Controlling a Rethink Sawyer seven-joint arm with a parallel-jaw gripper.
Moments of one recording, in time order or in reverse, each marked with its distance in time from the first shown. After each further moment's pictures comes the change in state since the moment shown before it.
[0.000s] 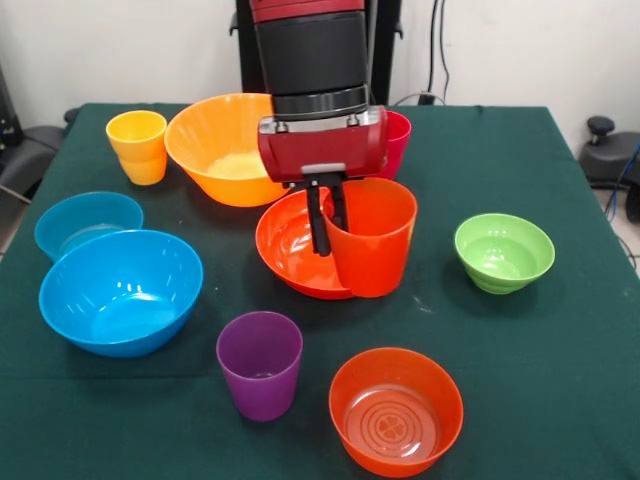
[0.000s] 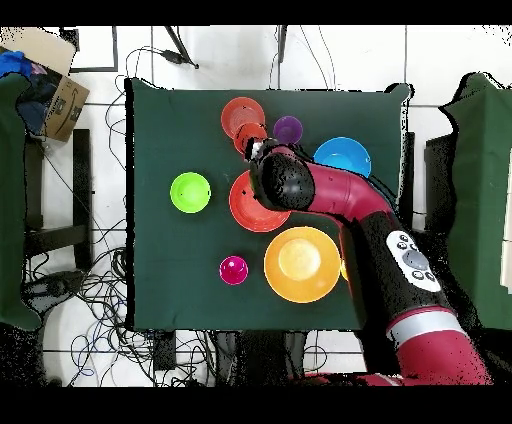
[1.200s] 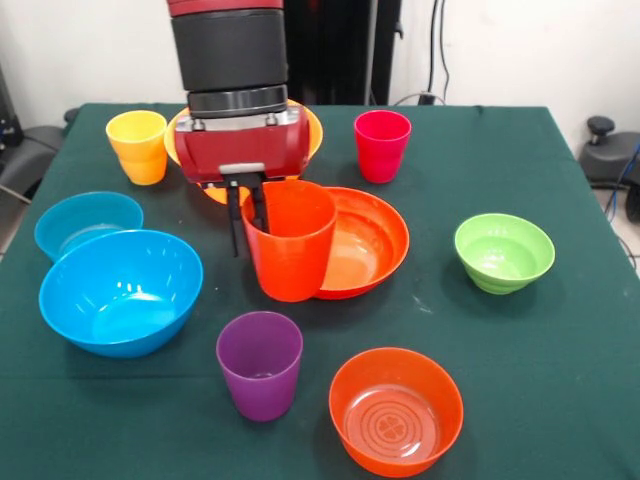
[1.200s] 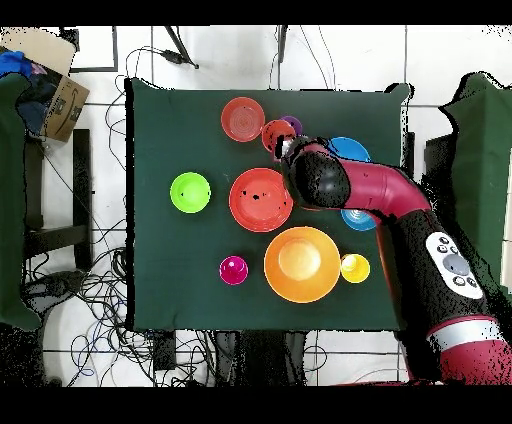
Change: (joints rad) arm -0.131 0.006 0.094 -0.061 -0.182 0.074 0.000
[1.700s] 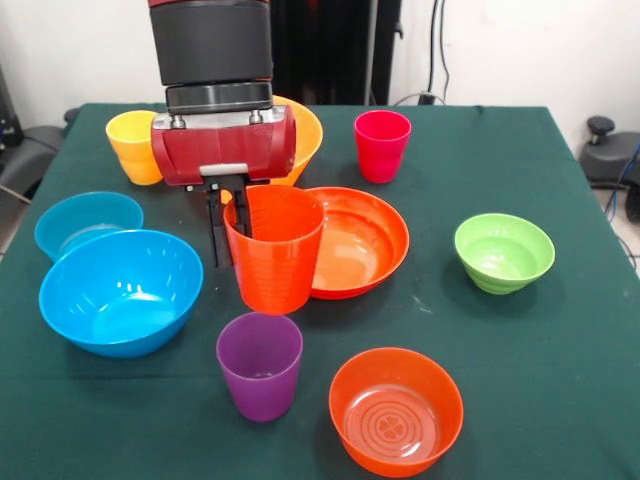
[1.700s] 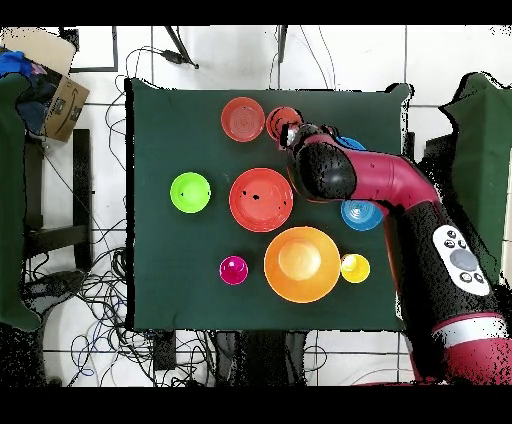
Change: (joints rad) arm -0.015 0.000 0.040 -0.051 -0.054 0.003 0.000
